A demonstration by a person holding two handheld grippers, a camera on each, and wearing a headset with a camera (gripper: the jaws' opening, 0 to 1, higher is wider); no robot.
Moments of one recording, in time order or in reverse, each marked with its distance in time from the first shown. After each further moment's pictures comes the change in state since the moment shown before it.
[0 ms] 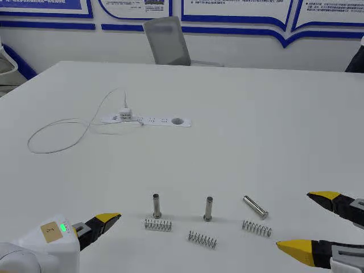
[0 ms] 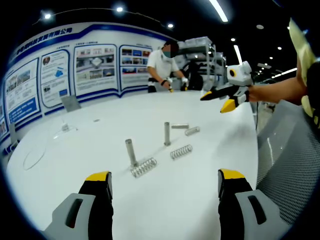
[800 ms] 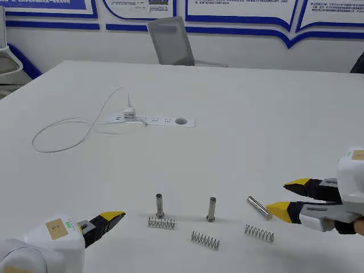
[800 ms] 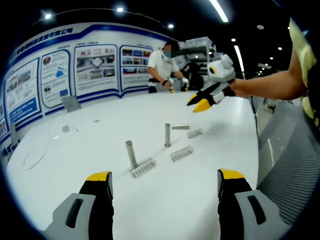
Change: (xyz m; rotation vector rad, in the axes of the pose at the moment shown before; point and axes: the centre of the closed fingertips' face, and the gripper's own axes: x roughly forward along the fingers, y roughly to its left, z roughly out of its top) left arm 0.001 0.000 0.002 -0.001 -0.003 0.005; right arm 0.055 -0.034 0.002 -0.002 0.186 -0.029
